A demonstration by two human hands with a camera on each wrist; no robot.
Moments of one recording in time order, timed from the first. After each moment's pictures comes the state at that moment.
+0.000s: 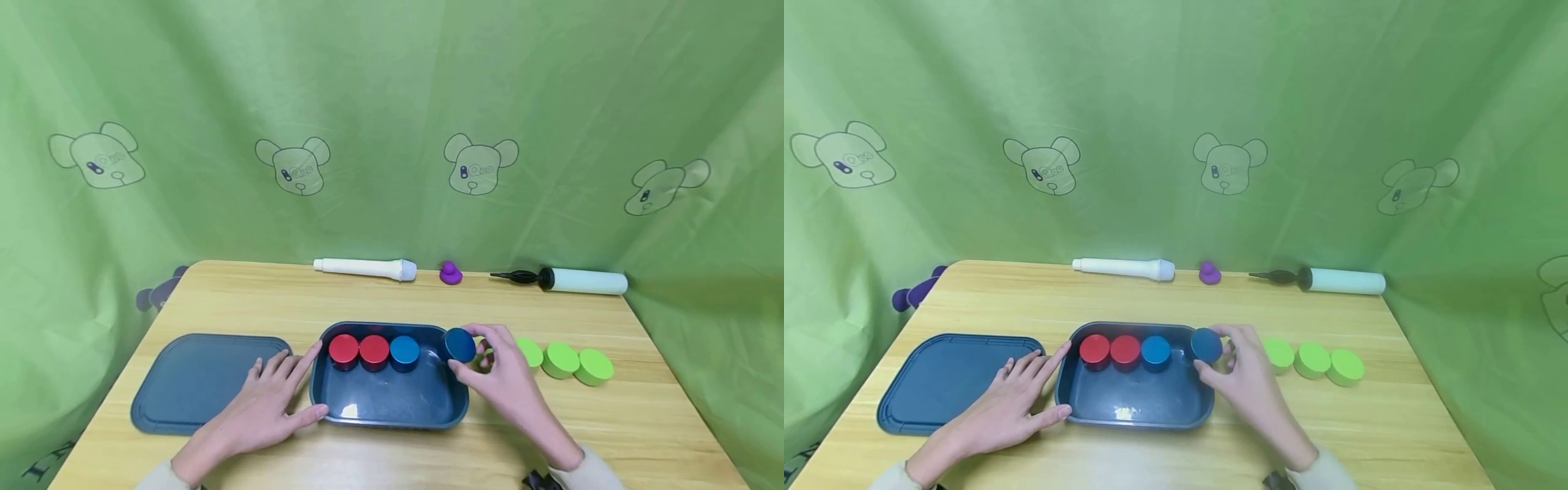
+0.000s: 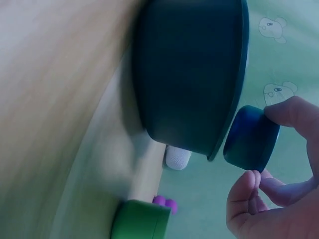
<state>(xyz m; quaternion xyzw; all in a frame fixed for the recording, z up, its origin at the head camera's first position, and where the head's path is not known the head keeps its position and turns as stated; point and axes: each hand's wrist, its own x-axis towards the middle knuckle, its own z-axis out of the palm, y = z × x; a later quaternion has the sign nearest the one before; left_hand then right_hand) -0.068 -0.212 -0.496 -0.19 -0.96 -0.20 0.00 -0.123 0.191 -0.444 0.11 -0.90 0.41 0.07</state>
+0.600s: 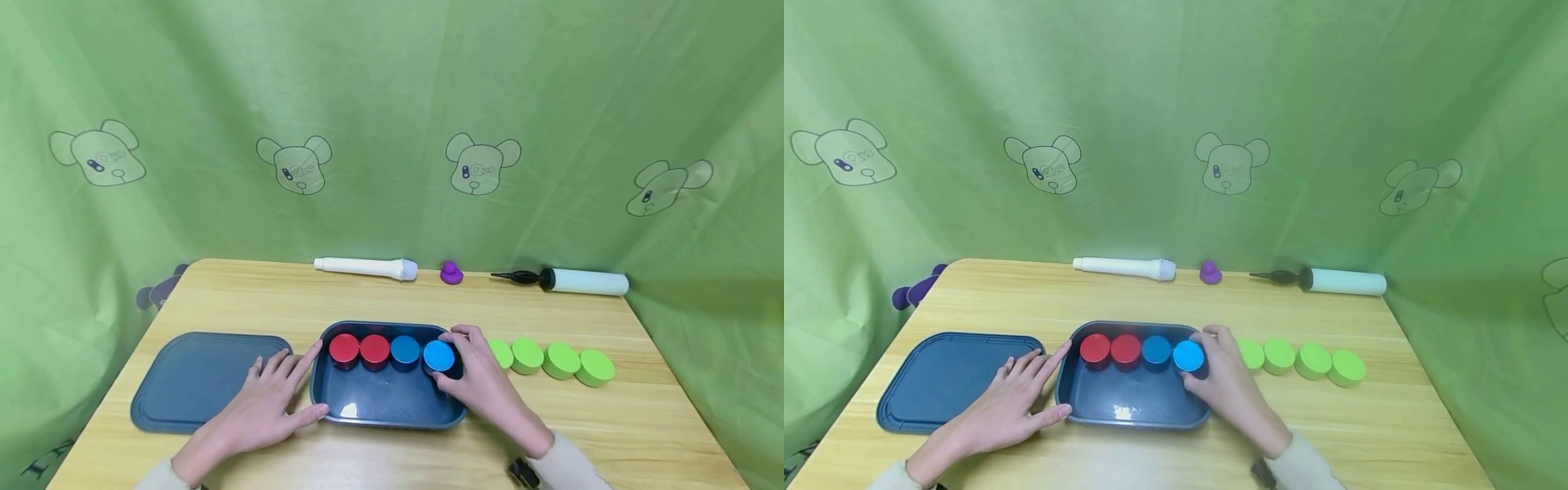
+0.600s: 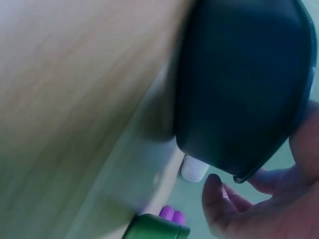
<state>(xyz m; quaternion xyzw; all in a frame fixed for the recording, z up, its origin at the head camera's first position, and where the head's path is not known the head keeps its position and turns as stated) -0.068 -0.213 -0.497 -0.19 -0.96 -0.20 0.00 -0.135 0.171 -0.472 0.18 -0.93 0.32 0.04</state>
